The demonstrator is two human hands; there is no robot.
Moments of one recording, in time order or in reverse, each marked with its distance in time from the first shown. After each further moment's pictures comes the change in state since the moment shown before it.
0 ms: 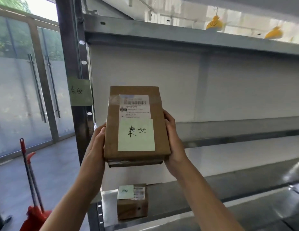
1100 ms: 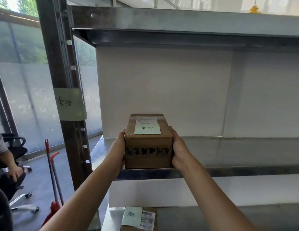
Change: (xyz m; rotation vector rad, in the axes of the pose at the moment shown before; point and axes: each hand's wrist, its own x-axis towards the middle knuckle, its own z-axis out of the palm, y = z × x) left_hand 0.137 -0.042 0.060 0.078 0.244 -0.457; right_hand 0.161 0.065 -0.050 0.064 0.039 0.469
